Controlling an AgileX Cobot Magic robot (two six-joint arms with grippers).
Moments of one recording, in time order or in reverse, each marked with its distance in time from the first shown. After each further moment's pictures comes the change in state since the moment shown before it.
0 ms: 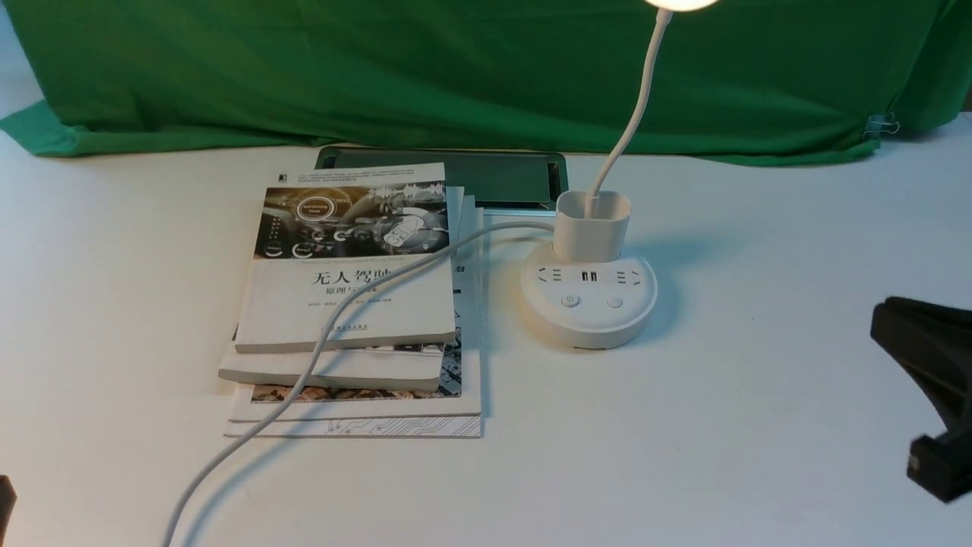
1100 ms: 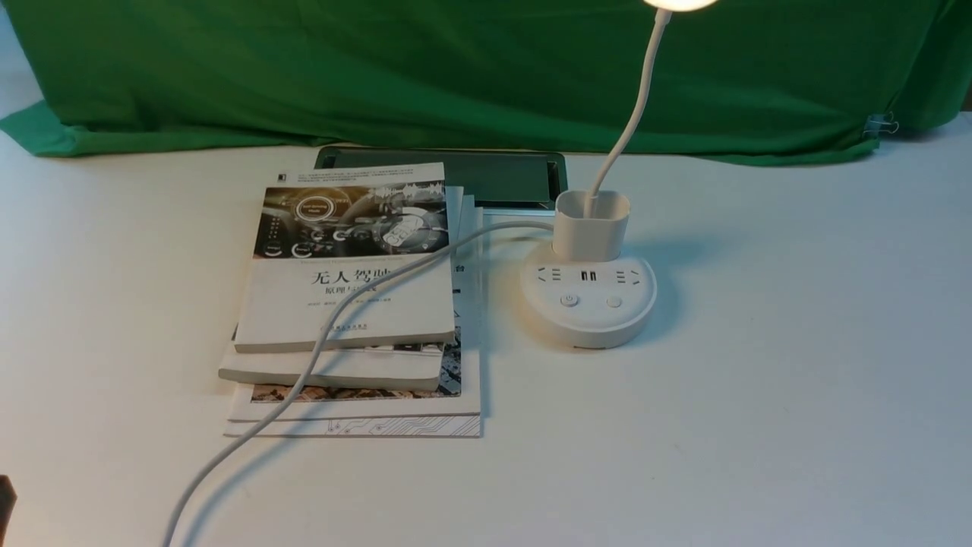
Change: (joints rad) right arm -0.496 -0.646 0.432 -0.161 0.060 0.190; left arm 0.000 0.000 0.000 0.000 0.000 0.000
